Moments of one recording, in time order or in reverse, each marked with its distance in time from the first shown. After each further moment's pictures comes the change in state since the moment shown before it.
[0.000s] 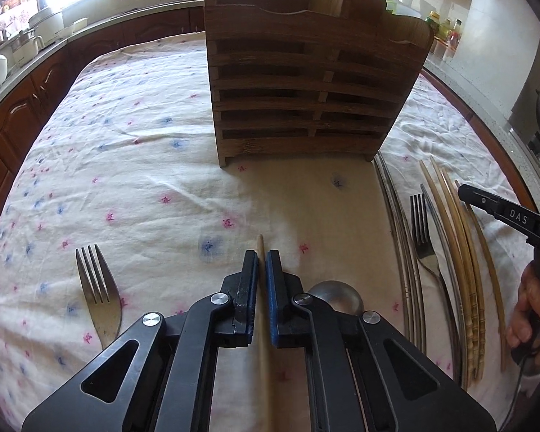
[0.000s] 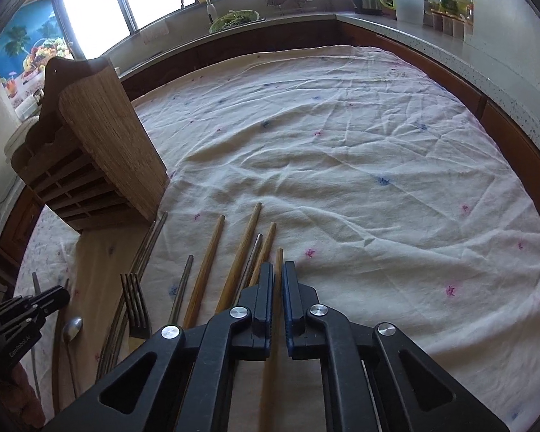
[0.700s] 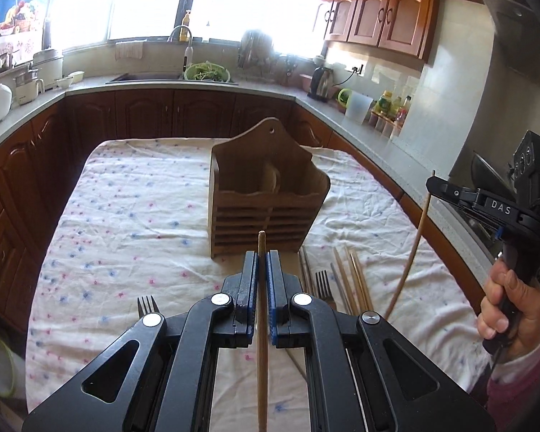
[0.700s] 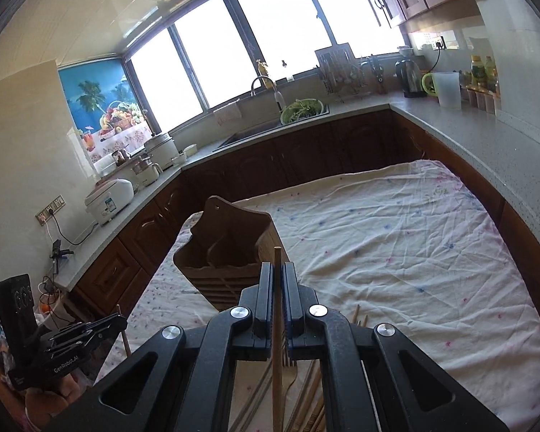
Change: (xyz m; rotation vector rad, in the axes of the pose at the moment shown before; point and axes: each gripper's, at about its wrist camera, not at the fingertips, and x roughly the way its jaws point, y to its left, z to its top) left arm -0.159 0.014 0.016 -0.014 -0.316 -0.164; right arm -0.156 0.059 0.041 -0.050 -0.327 0.257
